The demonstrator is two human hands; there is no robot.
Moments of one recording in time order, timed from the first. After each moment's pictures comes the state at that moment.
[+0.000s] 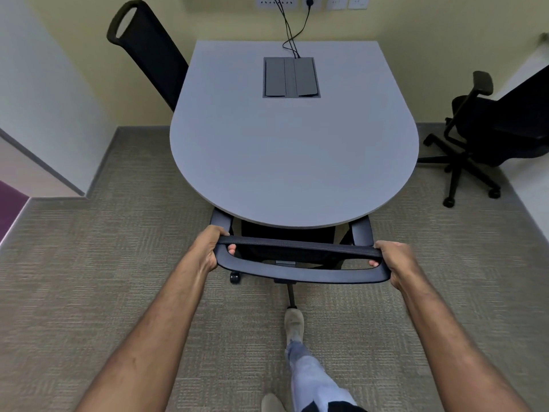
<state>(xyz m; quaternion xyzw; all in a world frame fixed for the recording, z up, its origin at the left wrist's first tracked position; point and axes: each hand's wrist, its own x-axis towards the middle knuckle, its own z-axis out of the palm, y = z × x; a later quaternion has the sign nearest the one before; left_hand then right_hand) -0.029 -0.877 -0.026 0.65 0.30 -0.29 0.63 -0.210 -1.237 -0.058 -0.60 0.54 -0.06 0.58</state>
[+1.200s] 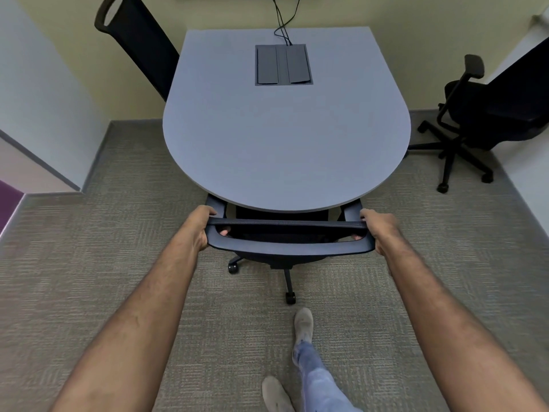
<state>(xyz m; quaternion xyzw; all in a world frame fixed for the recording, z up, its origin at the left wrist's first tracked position) -0.029 -0.873 -0.025 0.65 0.30 -0.31 0.63 -0.196 -1.230 -0.050 -0.59 0.56 -0.05 0.58</state>
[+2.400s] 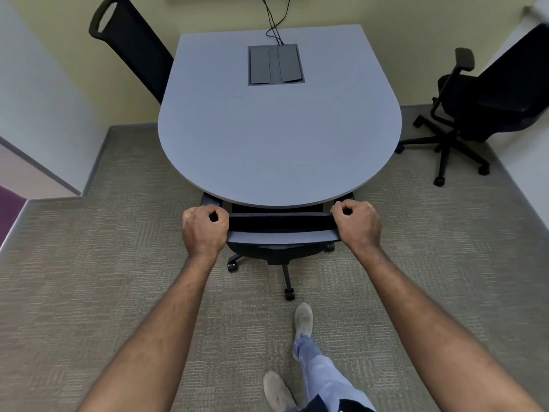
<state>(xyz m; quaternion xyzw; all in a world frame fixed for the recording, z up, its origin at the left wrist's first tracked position) -0.106 -0.891 -0.022 0.95 0.00 0.05 0.32 -0.226 -1.190 -0.039 -0.87 0.37 -0.14 0.29</state>
